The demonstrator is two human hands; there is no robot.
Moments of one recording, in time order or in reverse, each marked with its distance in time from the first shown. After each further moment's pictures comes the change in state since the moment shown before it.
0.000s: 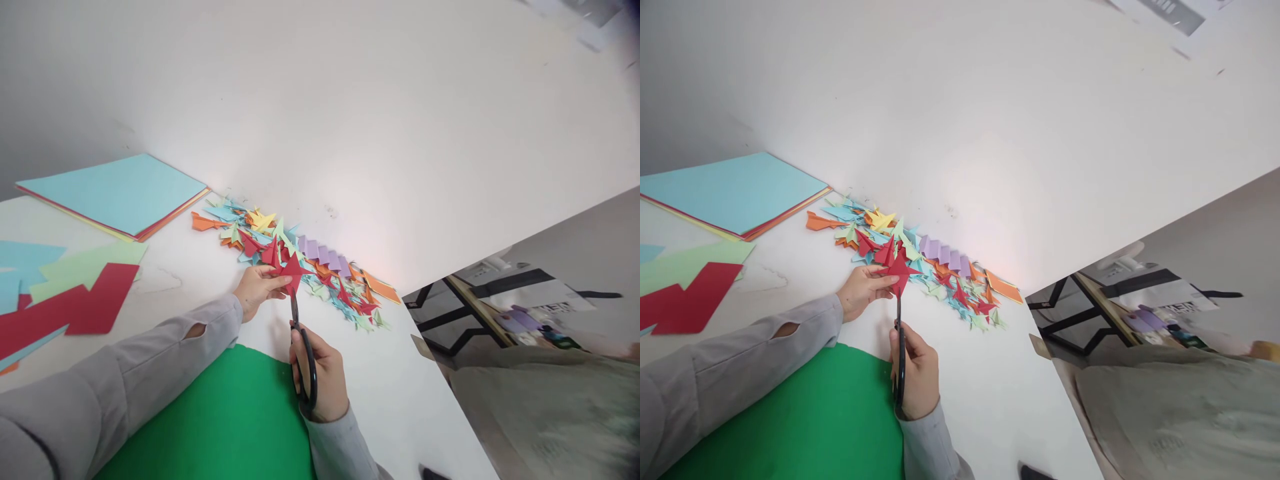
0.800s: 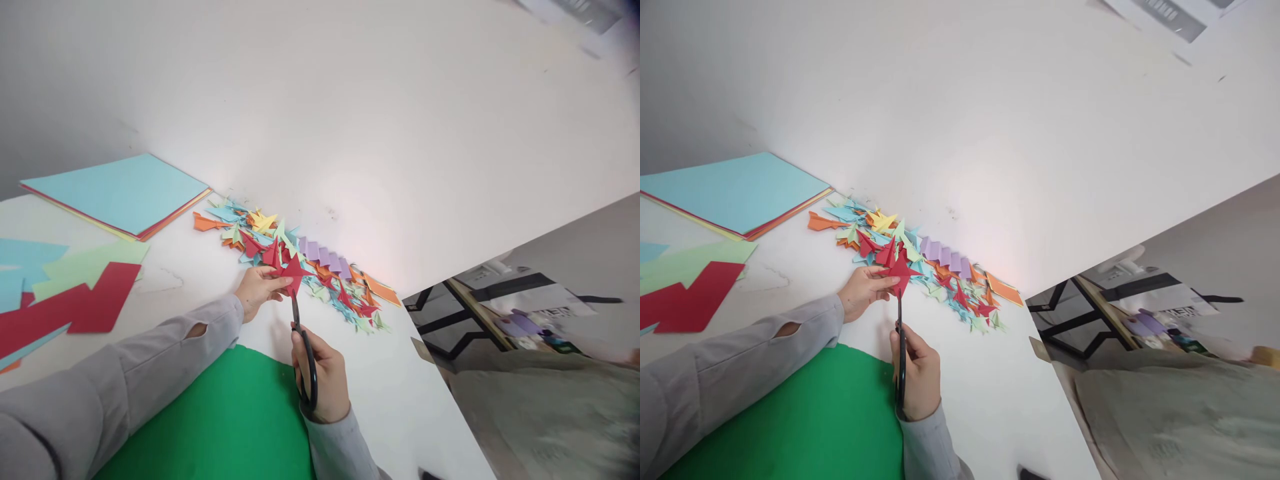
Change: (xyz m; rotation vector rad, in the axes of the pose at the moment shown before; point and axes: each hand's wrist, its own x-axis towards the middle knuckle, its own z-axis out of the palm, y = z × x) left_hand -0.001 0.001 0.000 0.015 -0.004 -0.006; right_hand 0.002 0.005 -0.004 -0.067 0.010 -0.060
